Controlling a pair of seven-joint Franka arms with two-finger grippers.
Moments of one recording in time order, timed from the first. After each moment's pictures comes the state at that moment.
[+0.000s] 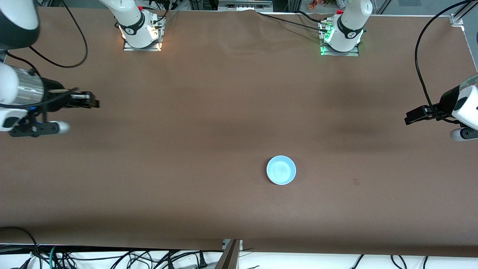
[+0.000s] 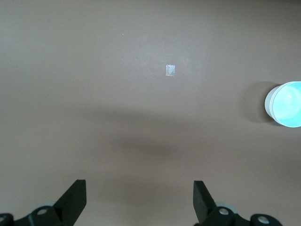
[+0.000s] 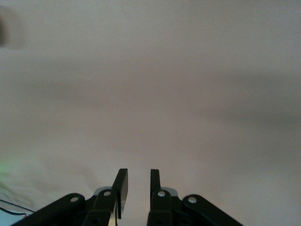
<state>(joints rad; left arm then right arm) 0.10 0.19 -0.07 -1.49 0.01 1.61 -0.15 0.09 0.37 -0.02 -1.13 0.17 1.24 0.04</state>
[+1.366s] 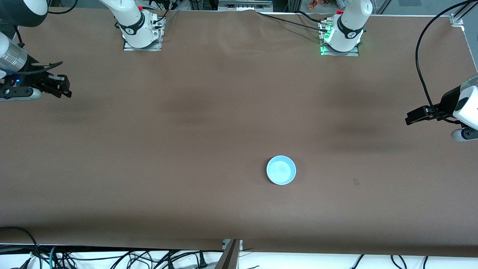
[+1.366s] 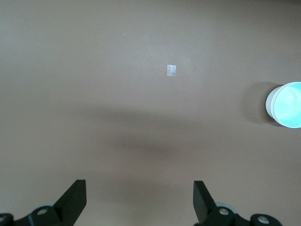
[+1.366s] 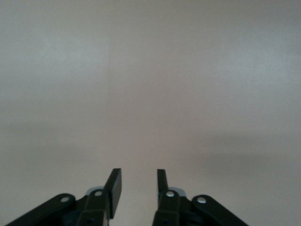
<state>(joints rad) 0.10 0.20 -0.07 -1.49 0.01 1.61 -0.15 0.09 -0.11 -0.16 -1.96 -0.02 1.86 -0.10</state>
